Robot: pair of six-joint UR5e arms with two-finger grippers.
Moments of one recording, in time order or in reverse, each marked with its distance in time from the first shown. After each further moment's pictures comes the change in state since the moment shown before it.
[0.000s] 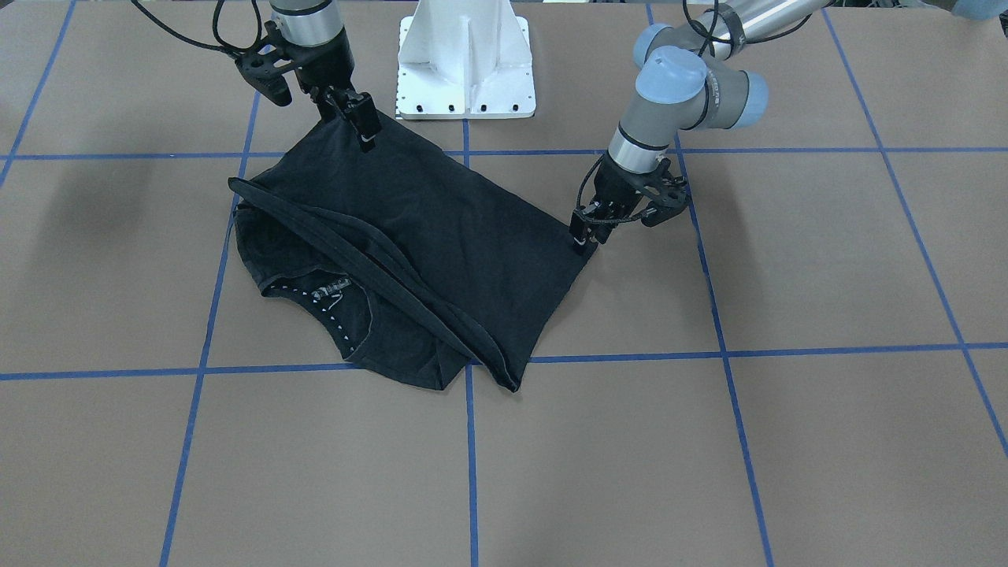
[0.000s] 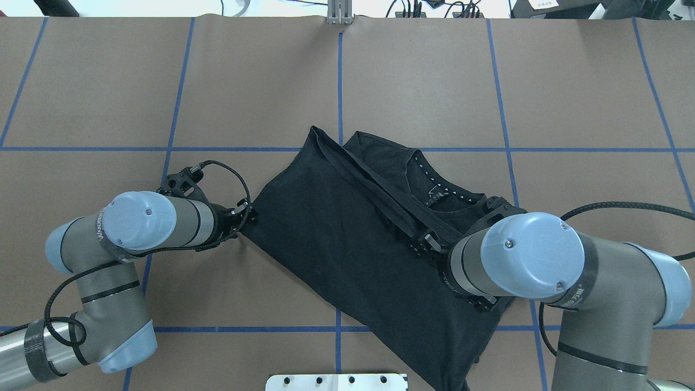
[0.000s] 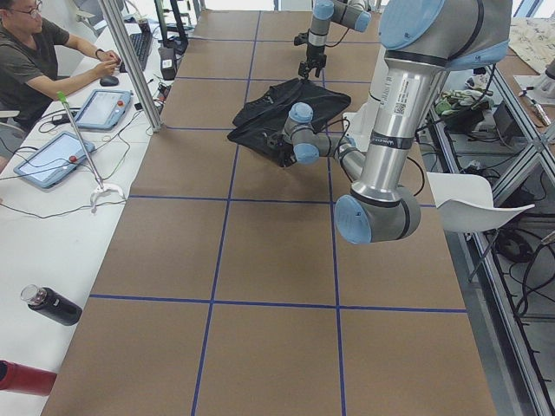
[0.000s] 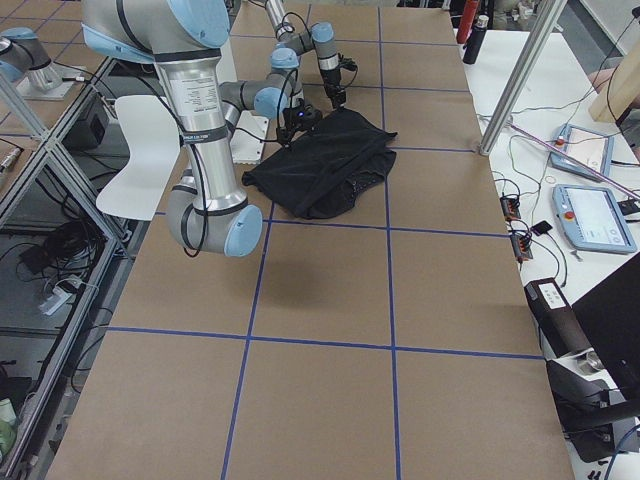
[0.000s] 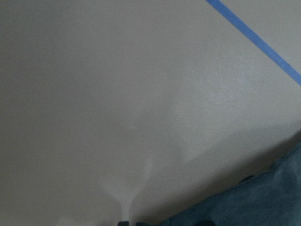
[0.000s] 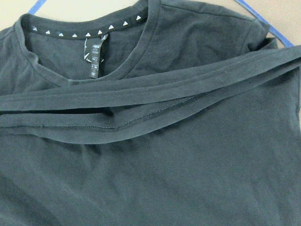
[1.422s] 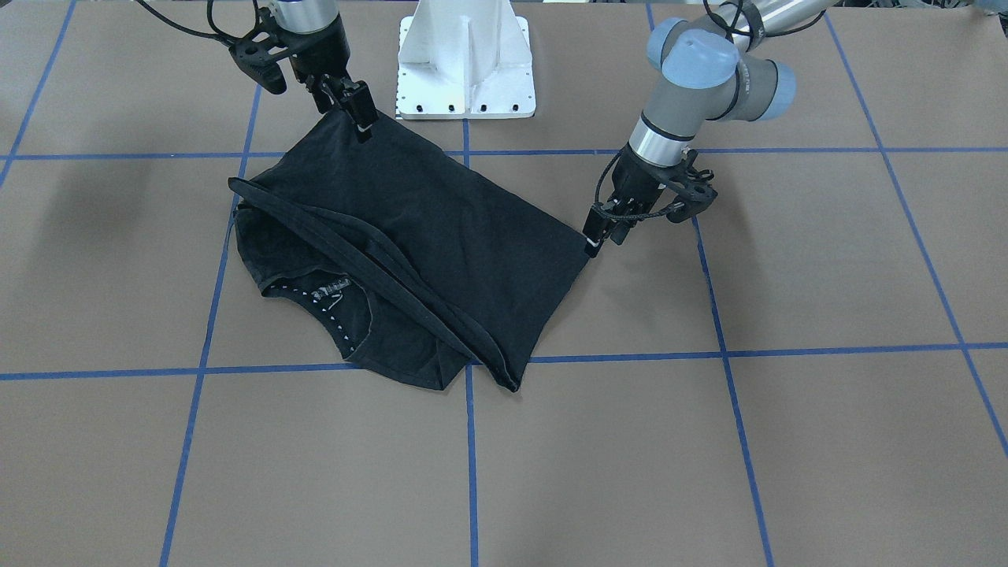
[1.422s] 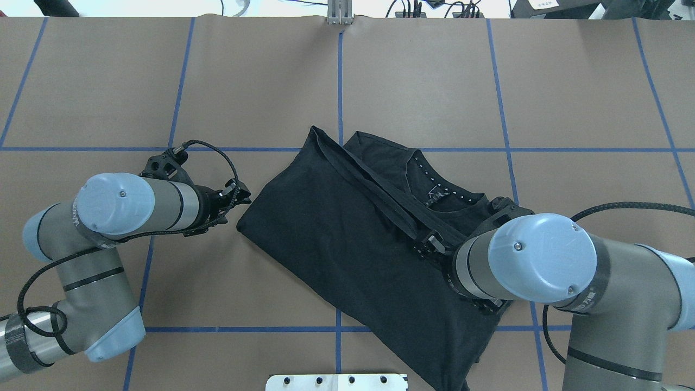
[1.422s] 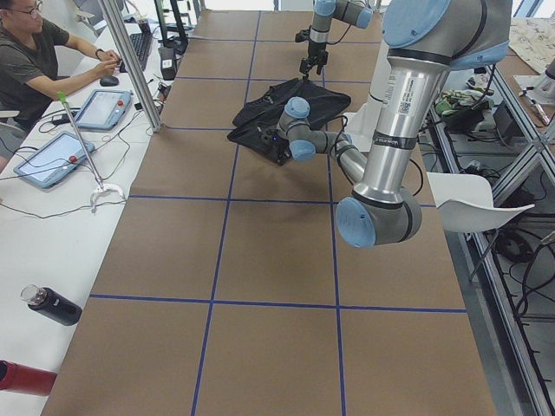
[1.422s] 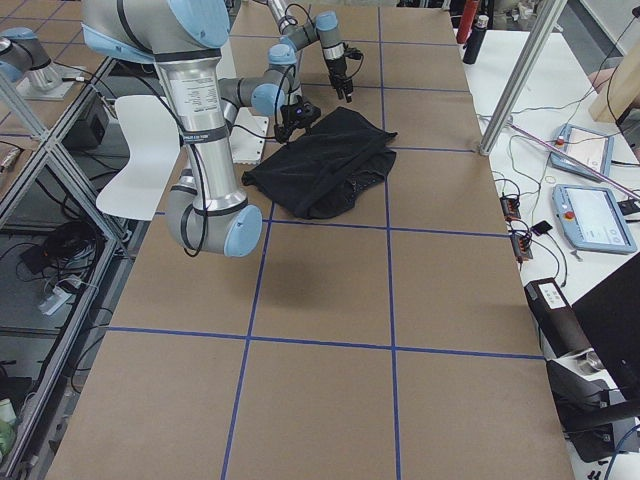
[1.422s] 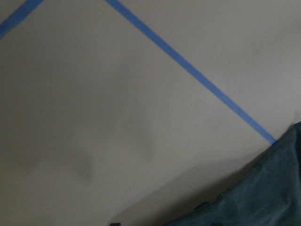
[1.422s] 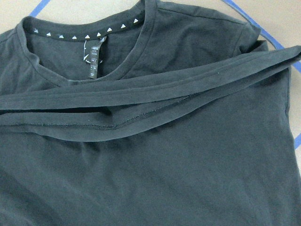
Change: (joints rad) left arm -0.050 0.018 -0.049 -0.001 -0.006 0.000; right arm -0.002 -0.001 0.033 -0.035 -0.001 0.000
